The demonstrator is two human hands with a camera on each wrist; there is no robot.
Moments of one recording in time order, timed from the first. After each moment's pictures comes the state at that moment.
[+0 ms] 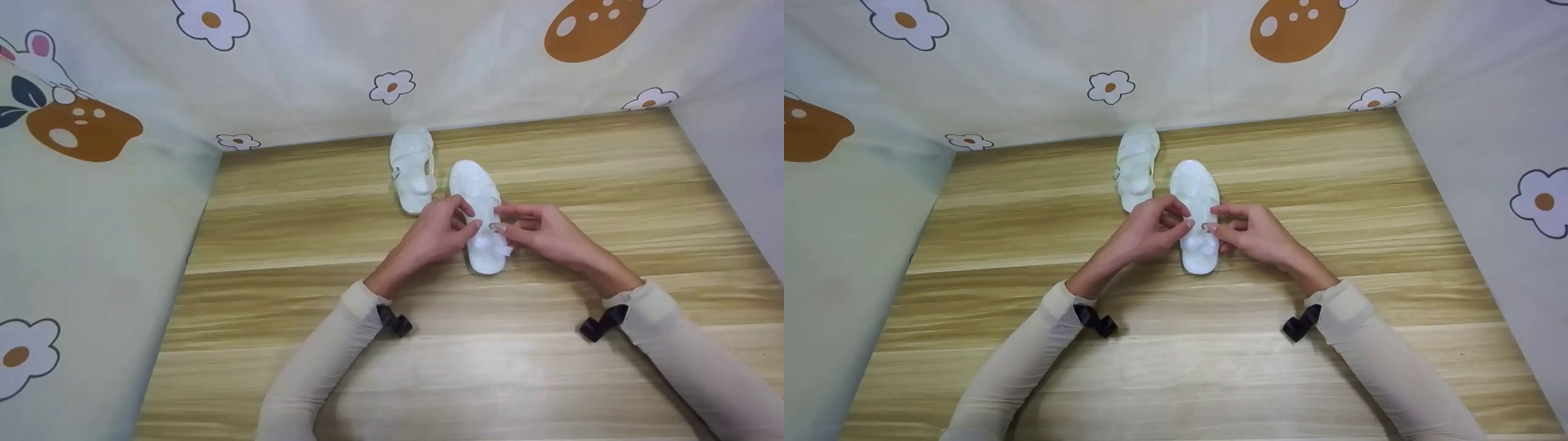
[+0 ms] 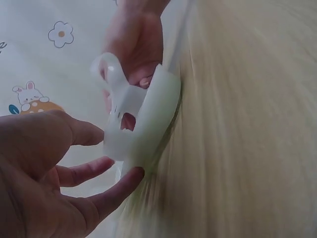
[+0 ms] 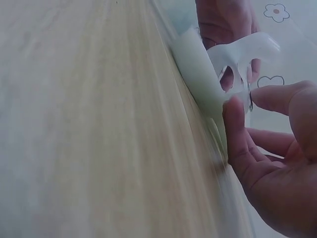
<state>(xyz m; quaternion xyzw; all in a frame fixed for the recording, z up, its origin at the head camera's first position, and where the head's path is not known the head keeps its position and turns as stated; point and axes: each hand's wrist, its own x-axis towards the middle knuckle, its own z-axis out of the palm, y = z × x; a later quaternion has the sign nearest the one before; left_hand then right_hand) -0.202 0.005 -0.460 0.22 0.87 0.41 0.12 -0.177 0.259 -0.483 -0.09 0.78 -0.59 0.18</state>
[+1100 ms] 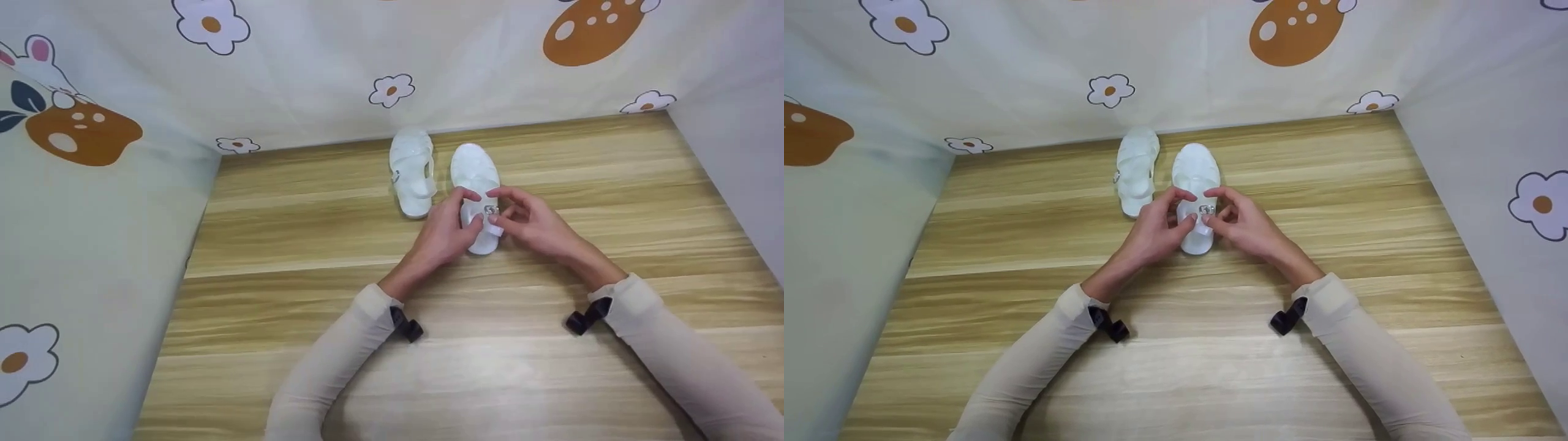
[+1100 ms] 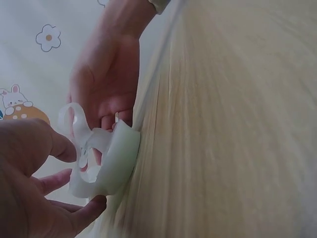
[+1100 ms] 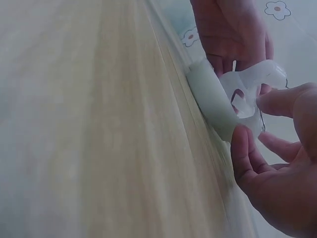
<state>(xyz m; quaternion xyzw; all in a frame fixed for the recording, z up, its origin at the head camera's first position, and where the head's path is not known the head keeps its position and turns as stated) -0.204 0.021 -0.472 0.20 0.87 0.45 0.03 -0.198 0.245 -0.488 -0.12 0.80 -0.58 0.11</state>
